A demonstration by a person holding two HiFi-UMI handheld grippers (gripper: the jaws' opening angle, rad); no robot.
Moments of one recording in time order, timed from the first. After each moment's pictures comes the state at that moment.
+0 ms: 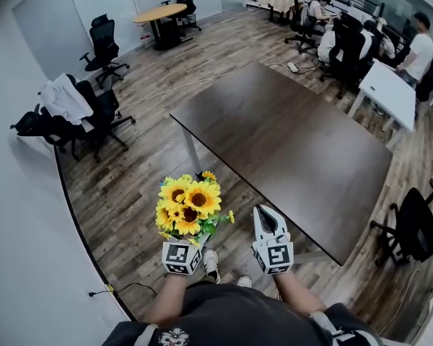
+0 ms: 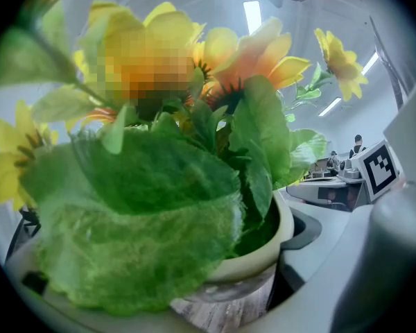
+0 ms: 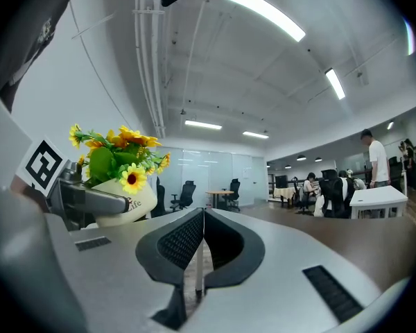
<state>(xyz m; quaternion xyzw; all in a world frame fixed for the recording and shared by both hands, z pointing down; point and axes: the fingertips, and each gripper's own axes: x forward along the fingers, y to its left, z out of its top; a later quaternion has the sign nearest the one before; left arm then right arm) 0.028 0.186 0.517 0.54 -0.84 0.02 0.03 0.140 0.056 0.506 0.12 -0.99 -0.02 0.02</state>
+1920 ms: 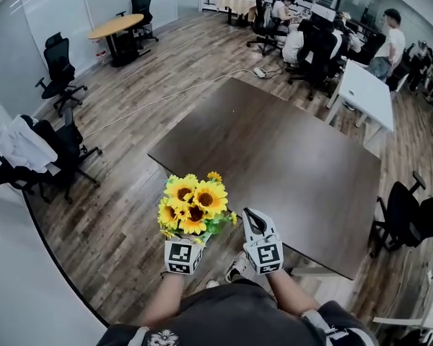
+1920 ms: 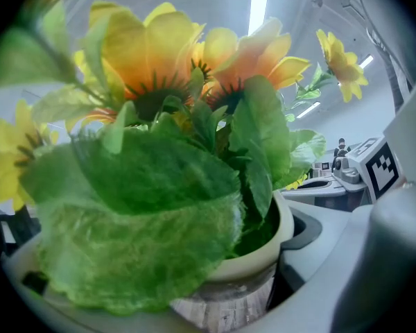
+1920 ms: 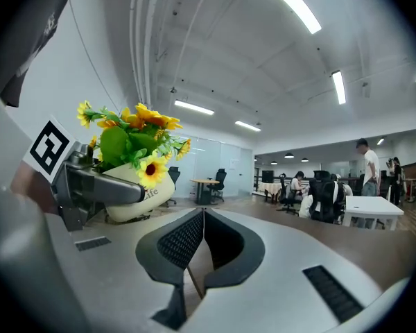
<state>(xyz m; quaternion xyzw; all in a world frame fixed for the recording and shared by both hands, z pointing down) -0.233 0.052 0.514 0.64 -0.77 0.04 0.02 -0.126 -0.025 0.516 0.19 -0.98 -0.04 0.07</state>
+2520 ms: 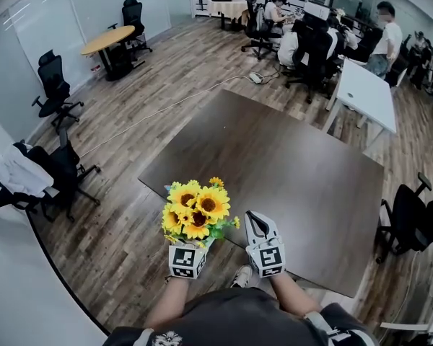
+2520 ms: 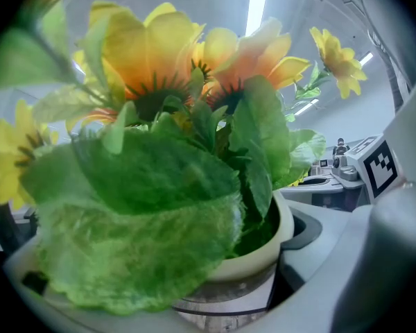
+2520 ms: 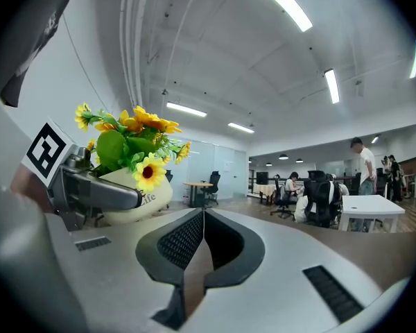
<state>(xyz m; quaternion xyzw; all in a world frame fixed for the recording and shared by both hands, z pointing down) -0.244 -0.080 0.506 0.65 -0.76 0.05 0.02 -0.137 -0.156 0.504 0.21 -0.98 -0.03 0.06</state>
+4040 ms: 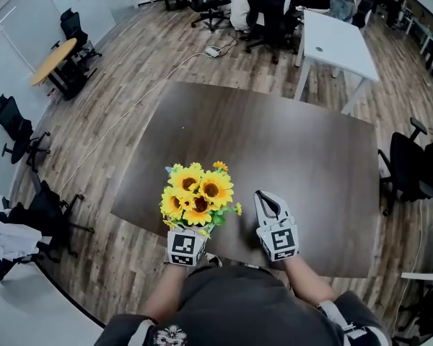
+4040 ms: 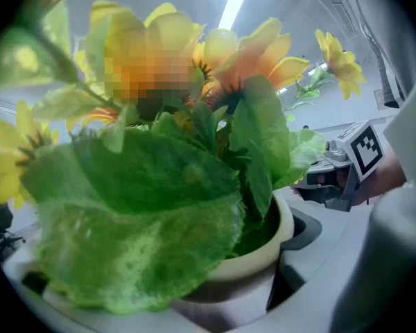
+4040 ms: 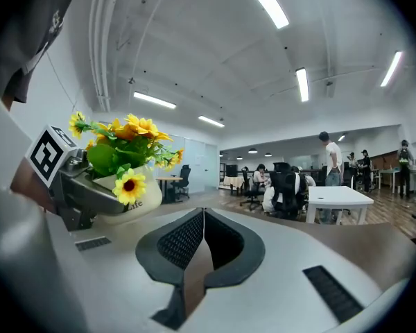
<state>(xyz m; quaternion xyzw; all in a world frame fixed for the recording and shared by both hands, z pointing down) -0.239 -0.285 0.541 0.75 -0.65 0.12 0.02 -0.098 -0.347 0.532 0.33 -0.94 -0.01 0.07</state>
